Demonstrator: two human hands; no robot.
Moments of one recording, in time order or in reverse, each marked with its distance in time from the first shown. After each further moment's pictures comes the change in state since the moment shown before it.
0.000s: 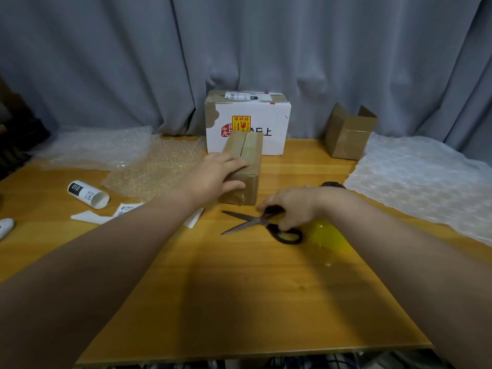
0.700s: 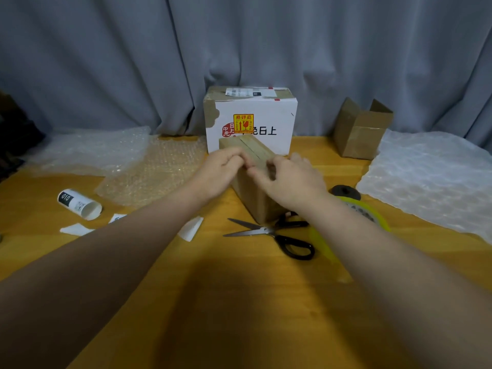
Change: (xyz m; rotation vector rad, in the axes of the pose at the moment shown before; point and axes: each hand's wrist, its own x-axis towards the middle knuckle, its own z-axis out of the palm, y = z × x) left_hand 0.026 0.005 0.002 -0.694 0.117 -0.143; right_hand 0.038 -0.009 -0.007 0.241 0.716 0.305
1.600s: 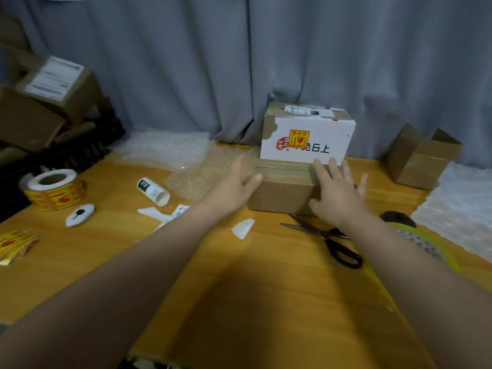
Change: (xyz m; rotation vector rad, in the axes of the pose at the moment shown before) left_hand -0.062 0.001 -0.049 0.178 0.108 -0.441; right_hand 0.011 -0.006 0.017 -0.096 -0.038 -0.091
